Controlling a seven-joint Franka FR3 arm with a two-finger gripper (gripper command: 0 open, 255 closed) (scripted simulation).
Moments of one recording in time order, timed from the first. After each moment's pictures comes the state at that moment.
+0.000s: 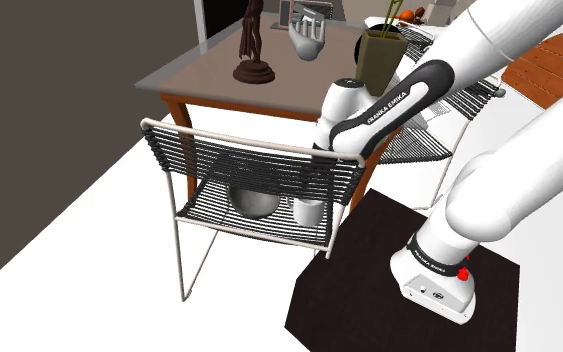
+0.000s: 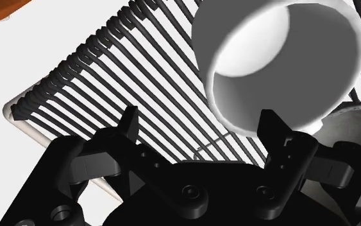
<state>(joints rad) -0.06 -0.25 0.07 -2.86 0.03 2.71 0.16</state>
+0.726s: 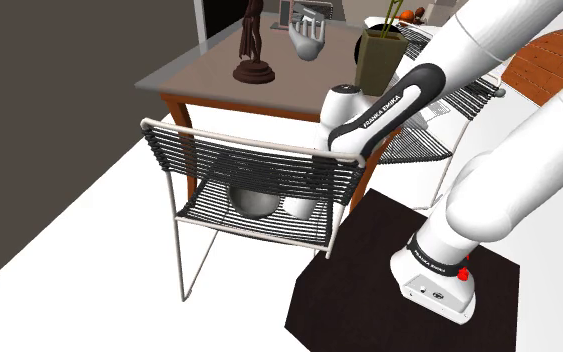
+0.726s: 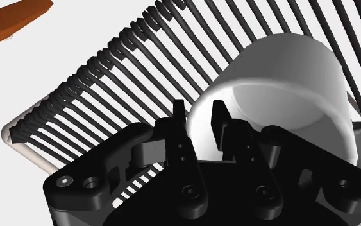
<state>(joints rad) -0.05 -0.20 0.05 -2.86 0.03 2.71 0.16</state>
